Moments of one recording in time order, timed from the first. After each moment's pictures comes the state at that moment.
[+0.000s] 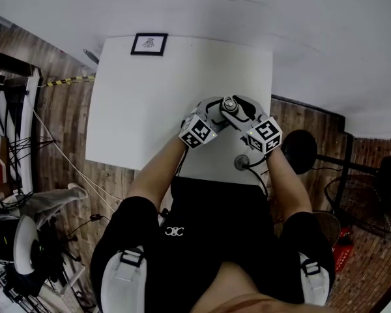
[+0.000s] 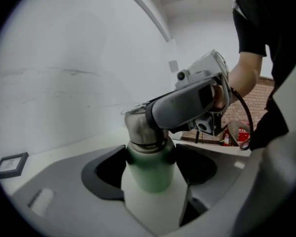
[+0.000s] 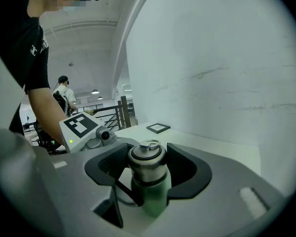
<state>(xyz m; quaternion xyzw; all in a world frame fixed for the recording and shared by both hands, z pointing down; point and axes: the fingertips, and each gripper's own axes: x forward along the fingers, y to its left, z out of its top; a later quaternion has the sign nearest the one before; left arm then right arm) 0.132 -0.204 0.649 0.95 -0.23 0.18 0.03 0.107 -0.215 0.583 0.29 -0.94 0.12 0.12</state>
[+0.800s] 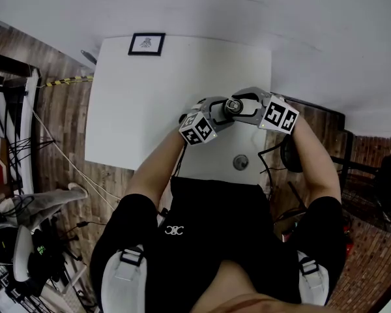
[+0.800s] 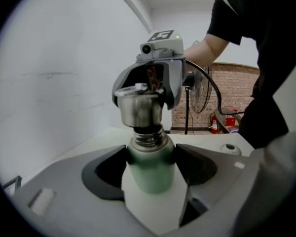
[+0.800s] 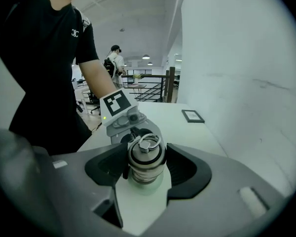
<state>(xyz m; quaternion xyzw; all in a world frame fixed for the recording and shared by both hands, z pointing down) 0.148 -0.195 0.653 0.96 -0.15 0.24 -0.02 0.117 -0.197 0.575 -0.01 -0.95 -0.01 0.32</state>
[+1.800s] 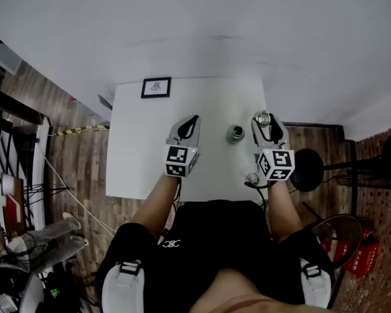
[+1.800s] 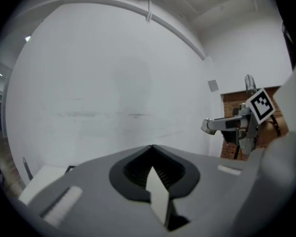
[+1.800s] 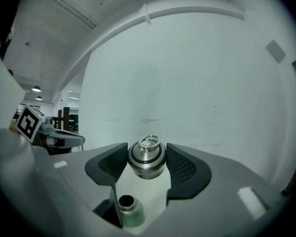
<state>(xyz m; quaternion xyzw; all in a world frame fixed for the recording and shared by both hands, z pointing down) -0.018 -0.228 0.491 0.88 -0.47 0.08 0.04 0.199 -0.200 0.454 0.61 -0.79 0.05 0.03</state>
